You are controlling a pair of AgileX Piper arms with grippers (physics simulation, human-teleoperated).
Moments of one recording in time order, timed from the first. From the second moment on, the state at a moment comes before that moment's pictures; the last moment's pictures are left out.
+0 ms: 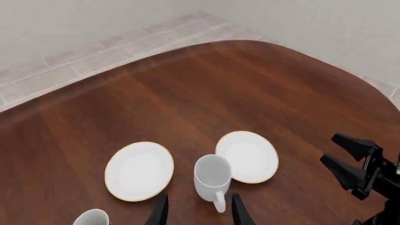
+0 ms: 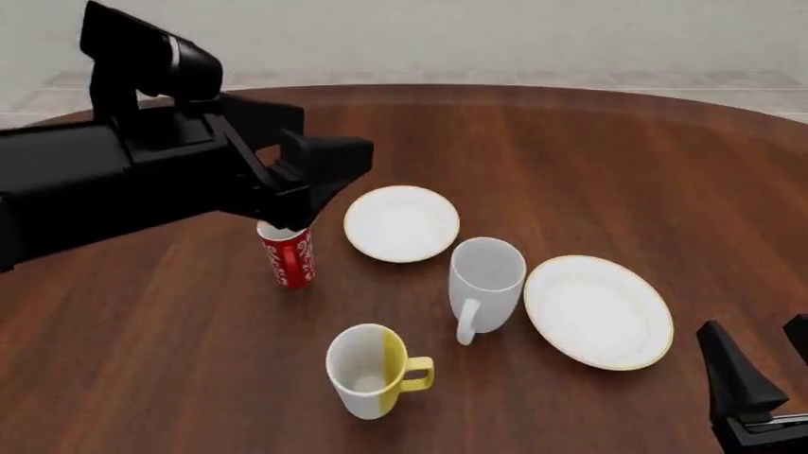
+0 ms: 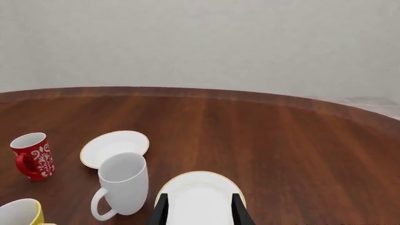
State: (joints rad) left arm -0.77 1.02 -0.96 0.26 -0.04; right arm 0.08 0.00 0.00 0.02 0.00
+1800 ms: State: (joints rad) left arm -0.84 1.28 -0.92 0.10 -0.17; right arm 0.07 0.00 0.00 0.04 0.02
